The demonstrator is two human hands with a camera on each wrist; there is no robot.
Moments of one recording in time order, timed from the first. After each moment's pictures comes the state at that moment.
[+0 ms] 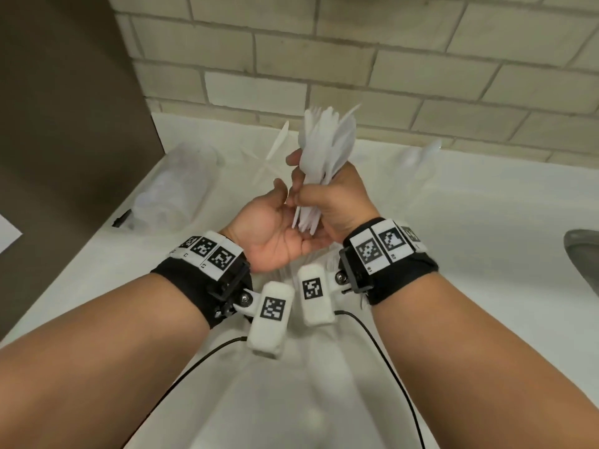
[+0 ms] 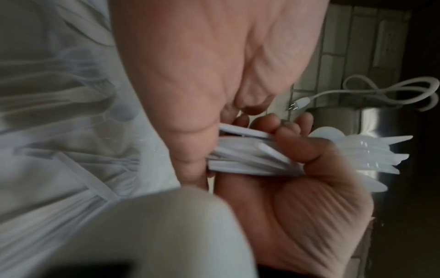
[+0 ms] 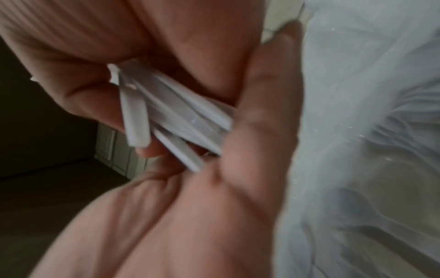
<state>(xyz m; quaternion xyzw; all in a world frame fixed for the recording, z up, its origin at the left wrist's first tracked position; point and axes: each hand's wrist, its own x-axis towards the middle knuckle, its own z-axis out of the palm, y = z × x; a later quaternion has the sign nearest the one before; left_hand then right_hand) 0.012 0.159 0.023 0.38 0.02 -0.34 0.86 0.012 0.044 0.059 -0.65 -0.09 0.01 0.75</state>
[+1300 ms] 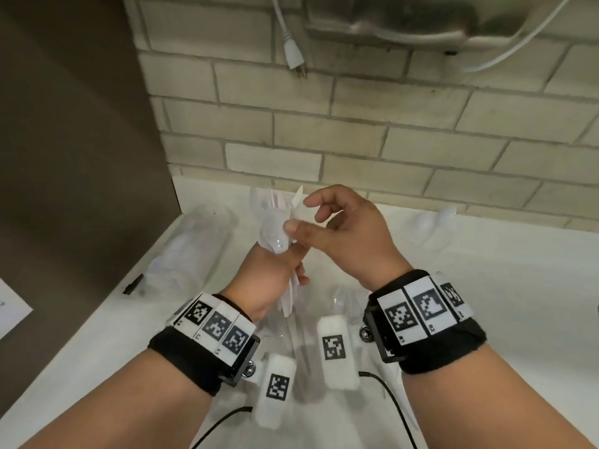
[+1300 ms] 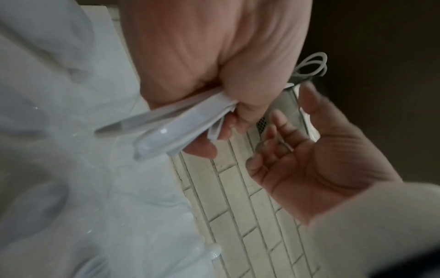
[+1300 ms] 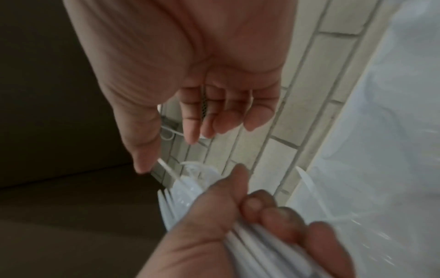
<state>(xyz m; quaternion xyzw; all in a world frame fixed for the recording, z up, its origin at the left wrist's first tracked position) 0.036 0.173 0.046 0.65 -0.03 -0.01 0.76 0.037 0.047 0.100 -0.82 -0.10 -0.11 0.56</state>
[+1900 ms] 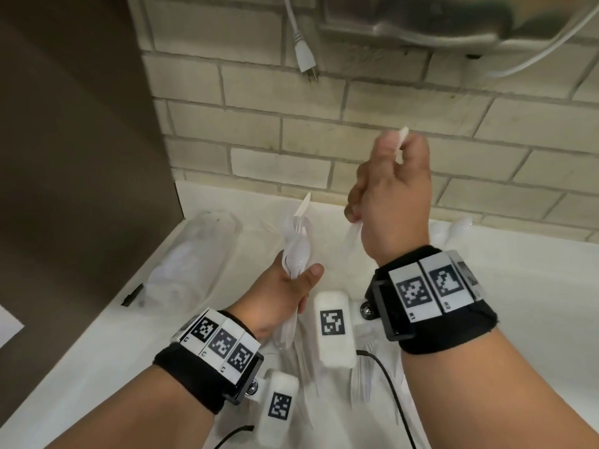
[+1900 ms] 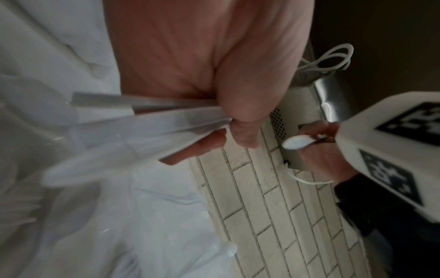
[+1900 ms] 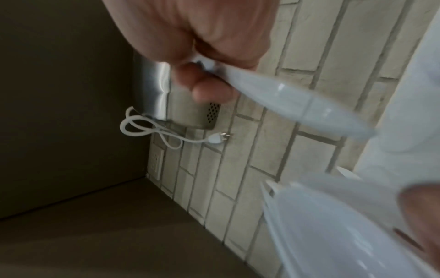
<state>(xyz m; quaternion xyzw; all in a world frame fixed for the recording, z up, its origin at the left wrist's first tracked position) 0.057 0.182 0.013 0.71 -0.06 -0.10 0.69 0.070 0.055 0.138 -0.65 -0.06 -0.26 0.71</state>
